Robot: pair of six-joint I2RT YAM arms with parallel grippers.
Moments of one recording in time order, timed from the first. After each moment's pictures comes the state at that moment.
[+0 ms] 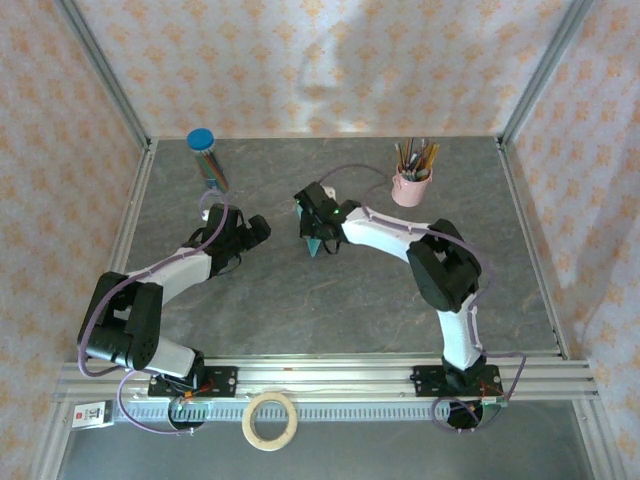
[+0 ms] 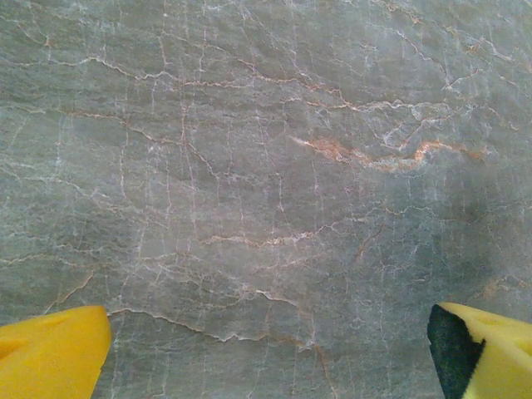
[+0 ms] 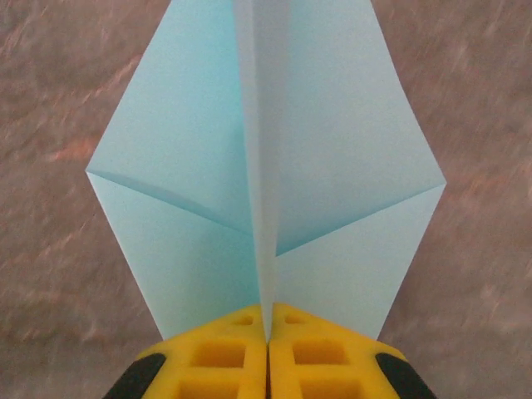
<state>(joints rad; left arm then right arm) -0.20 1.45 0.68 -0.05 -0.01 -0.77 0.75 2.04 1.52 -0.46 0.18 0.69</state>
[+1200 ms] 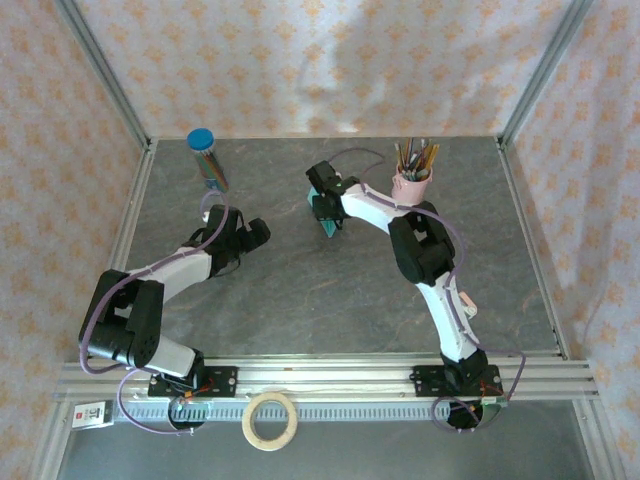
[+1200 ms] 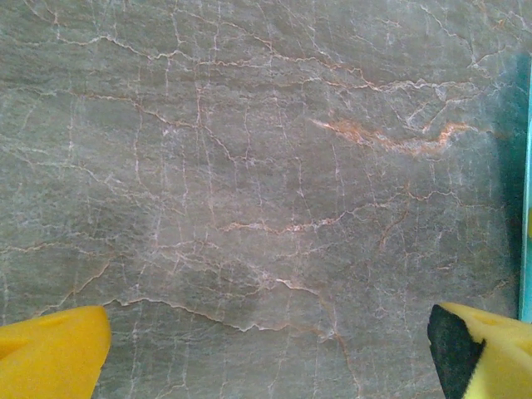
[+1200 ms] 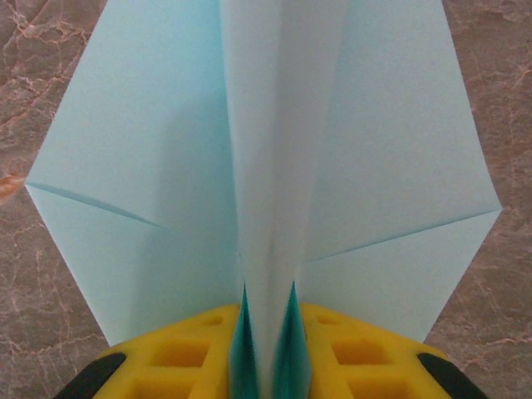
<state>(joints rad) -0.19 1.46 0.68 -0.07 0.00 -0.75 0.61 2.33 1.85 -0.62 0.16 0.48</state>
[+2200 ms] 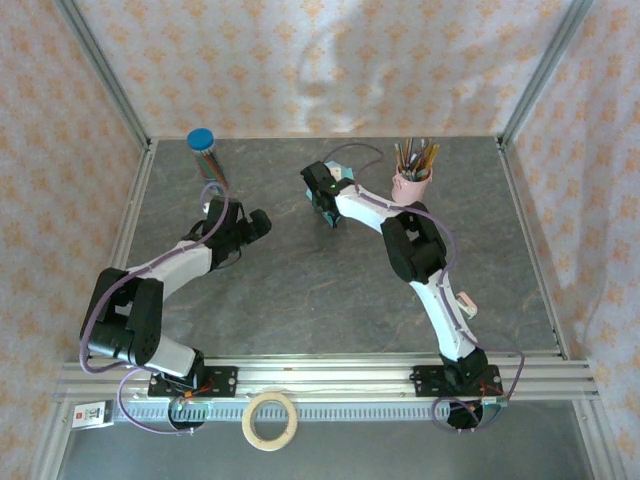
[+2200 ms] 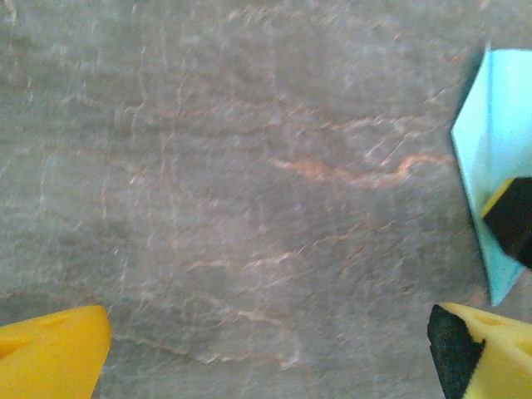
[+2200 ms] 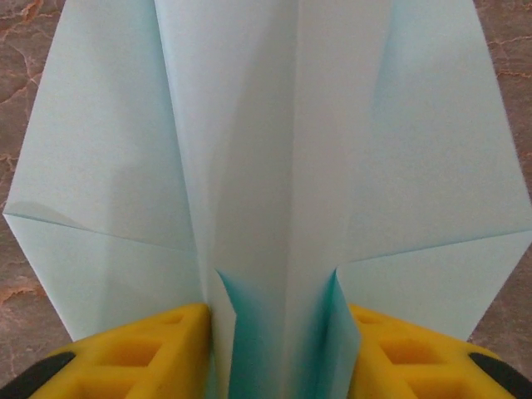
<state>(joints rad) -0.19 1.47 0.76 -0.09 -0.01 -0.74 0.62 2.40 1.92 -0.57 0.37 0.48</state>
